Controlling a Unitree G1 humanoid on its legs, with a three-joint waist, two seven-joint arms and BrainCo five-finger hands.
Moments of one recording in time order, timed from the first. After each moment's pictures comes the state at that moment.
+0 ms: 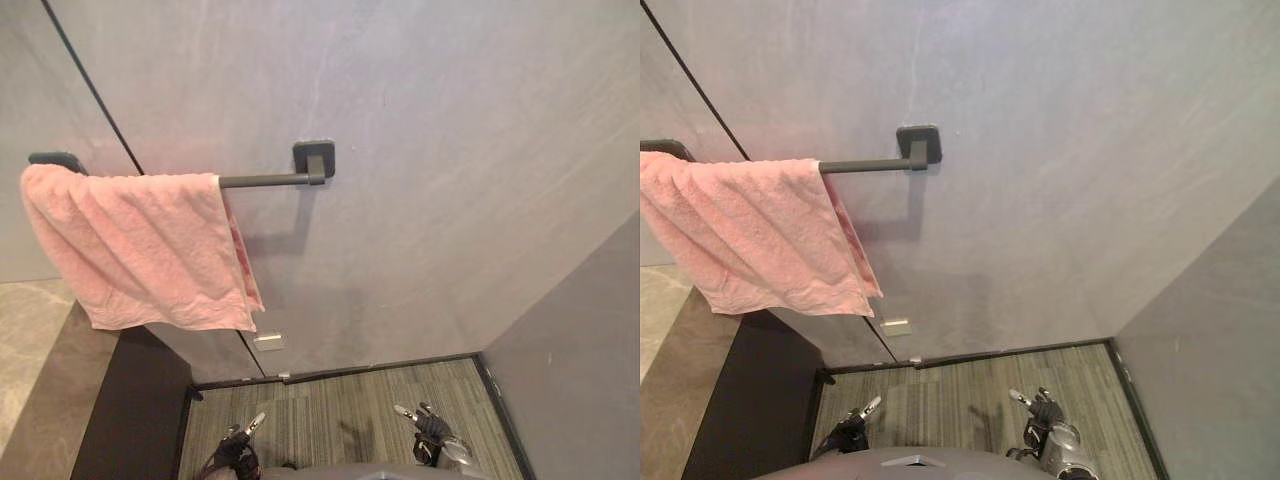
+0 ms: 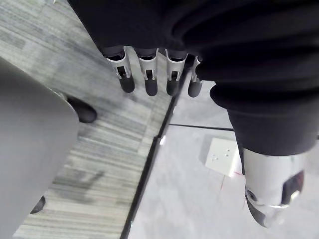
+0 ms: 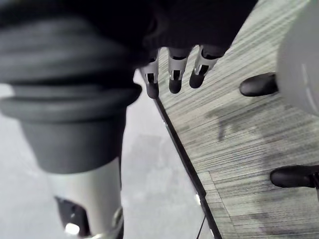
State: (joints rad) left arm 0.09 0.02 0.24 1.10 -0.26 -0.16 0.05; right arm -0.01 -0.01 -0.07 1.04 0.21 -0.05 0.00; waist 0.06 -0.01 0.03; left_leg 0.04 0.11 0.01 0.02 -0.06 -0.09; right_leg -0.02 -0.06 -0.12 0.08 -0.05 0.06
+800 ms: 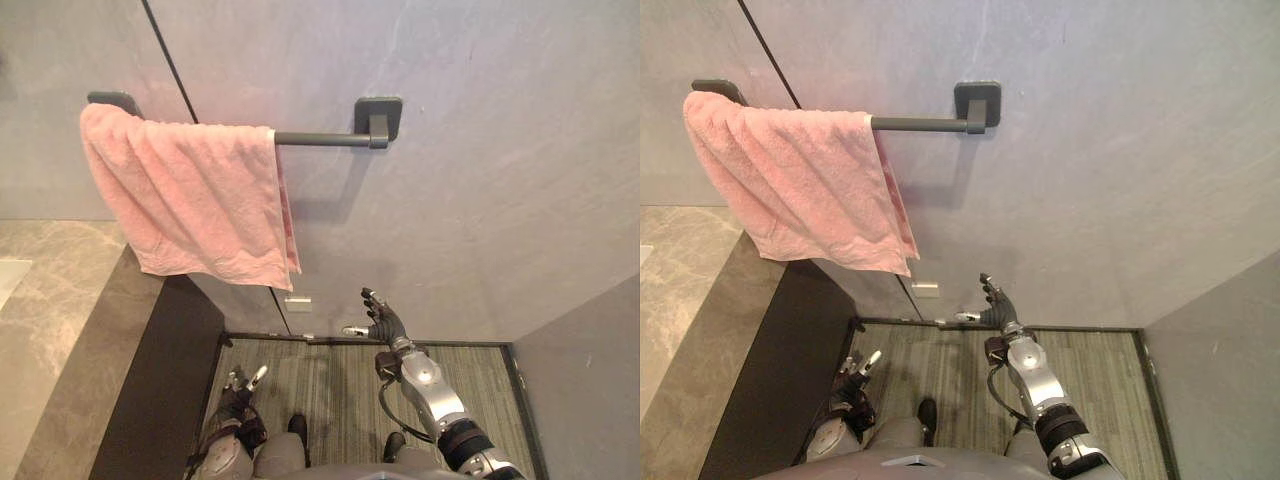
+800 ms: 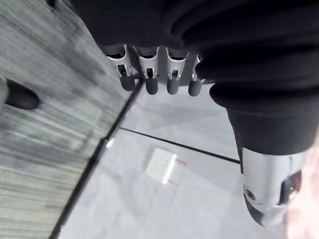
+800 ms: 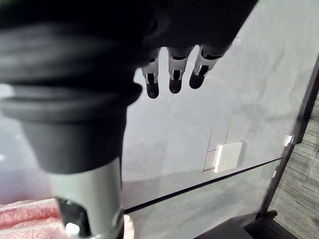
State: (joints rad) left arm 0.24 0.00 0.05 0.53 -0.35 -0.20 0.11; right arm -0.12 -0.06 0.28 0.54 0.09 -0.10 -0.03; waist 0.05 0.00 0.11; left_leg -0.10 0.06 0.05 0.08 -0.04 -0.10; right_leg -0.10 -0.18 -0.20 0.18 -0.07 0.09
